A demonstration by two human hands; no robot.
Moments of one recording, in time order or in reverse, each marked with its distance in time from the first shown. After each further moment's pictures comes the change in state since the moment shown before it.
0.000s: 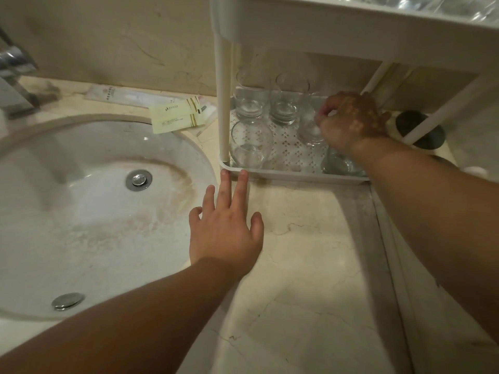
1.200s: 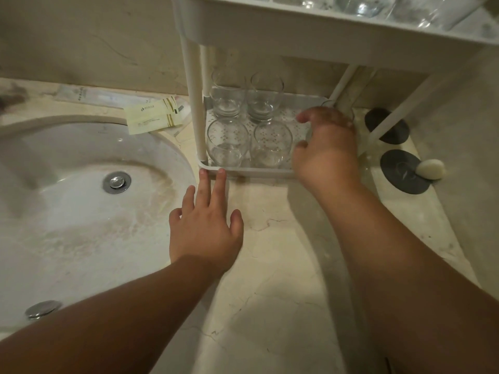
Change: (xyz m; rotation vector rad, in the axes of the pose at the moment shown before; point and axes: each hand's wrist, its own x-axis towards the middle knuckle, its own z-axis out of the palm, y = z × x) left_hand -0.001 0.001 -0.002 -0.008 0.009 0.005; right_hand -0.080 -0.004 -0.003 0.127 0.158 -0.060
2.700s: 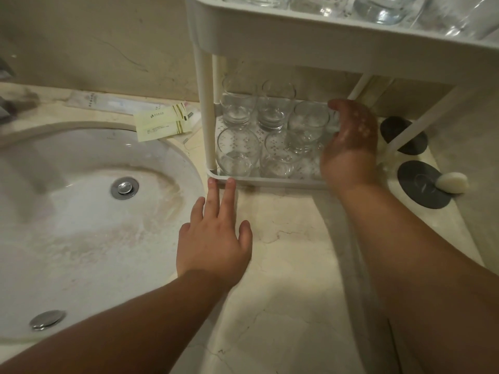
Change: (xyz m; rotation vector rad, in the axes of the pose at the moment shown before) left_hand 0.001 0.000 0.000 -0.056 0.008 0.021; right_hand 0.034 0.031 0.023 0.078 0.288 -0.122
